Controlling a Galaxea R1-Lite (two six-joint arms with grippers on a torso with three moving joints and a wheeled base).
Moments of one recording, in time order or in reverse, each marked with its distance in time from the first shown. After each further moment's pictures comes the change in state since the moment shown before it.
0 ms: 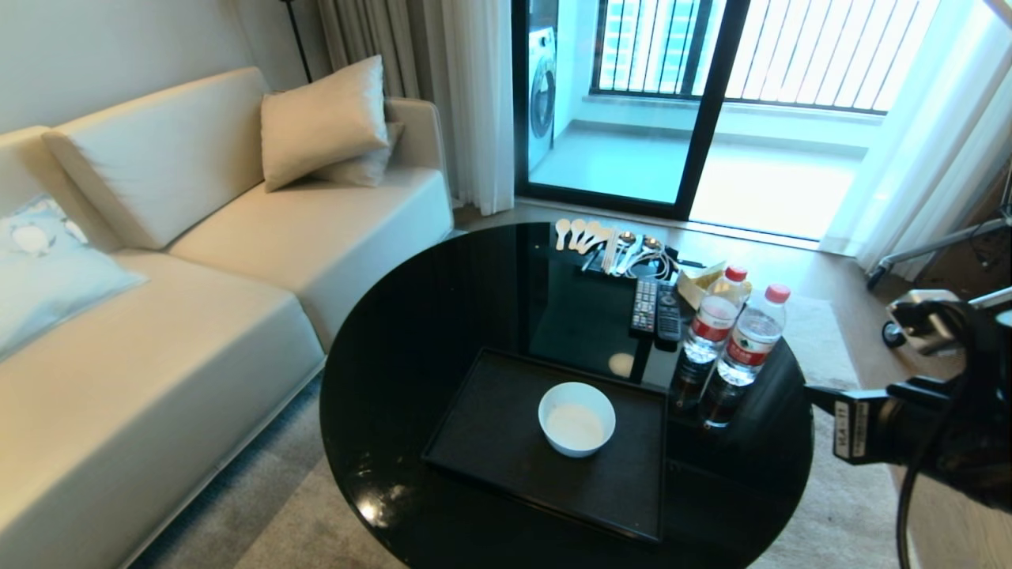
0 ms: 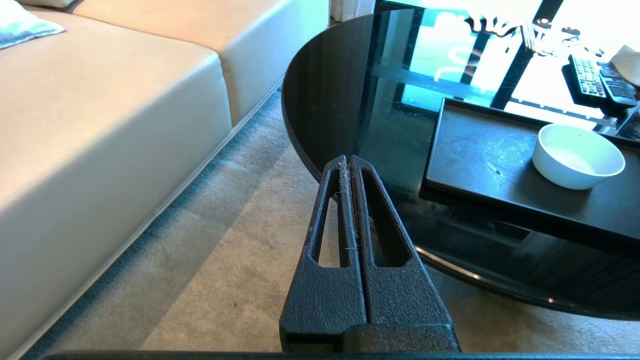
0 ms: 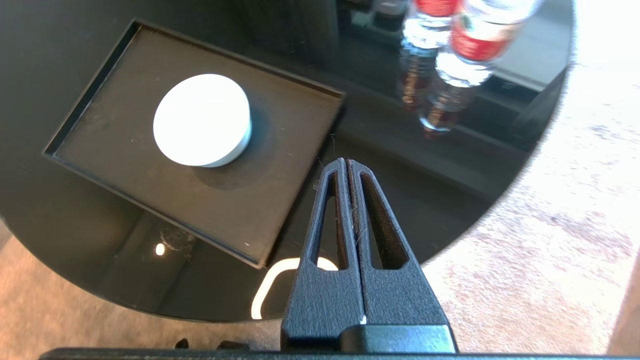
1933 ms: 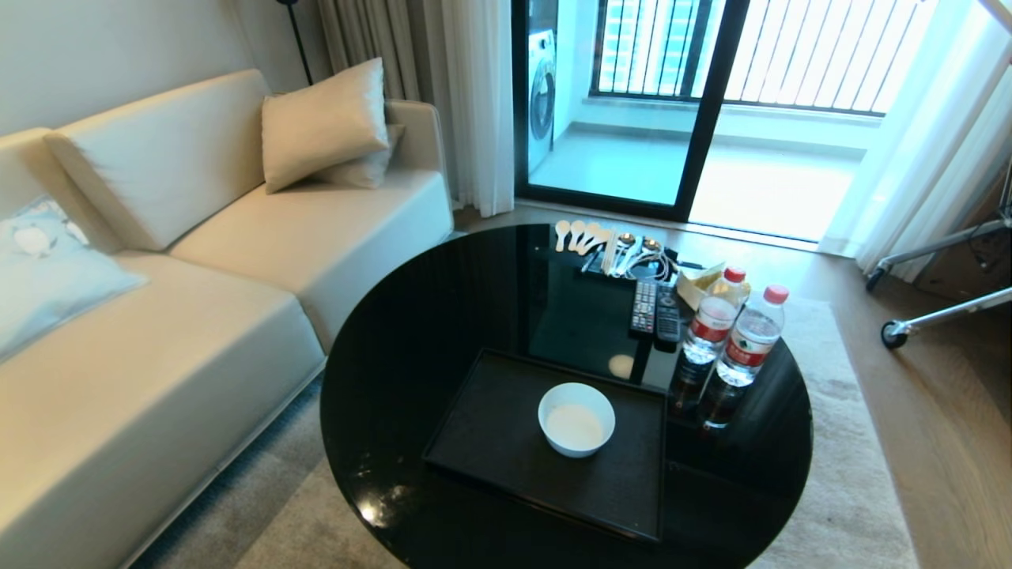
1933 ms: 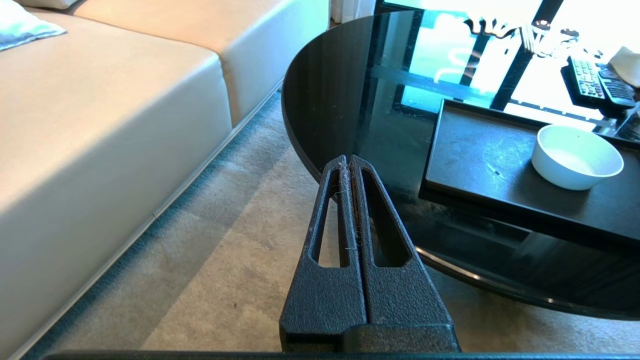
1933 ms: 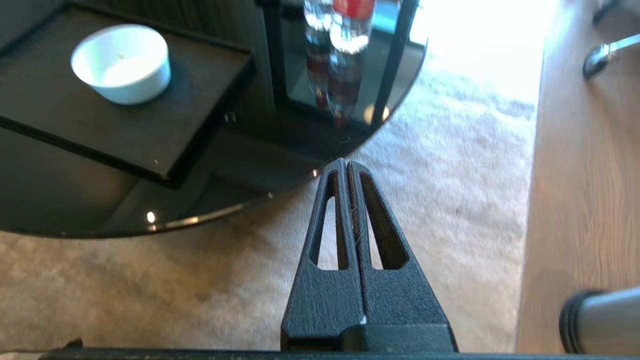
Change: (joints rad) left arm 0.000 0.000 0.000 0.000 0.000 0.000; right arm -0.383 -1.069 0.465 0.384 0.195 -0.240
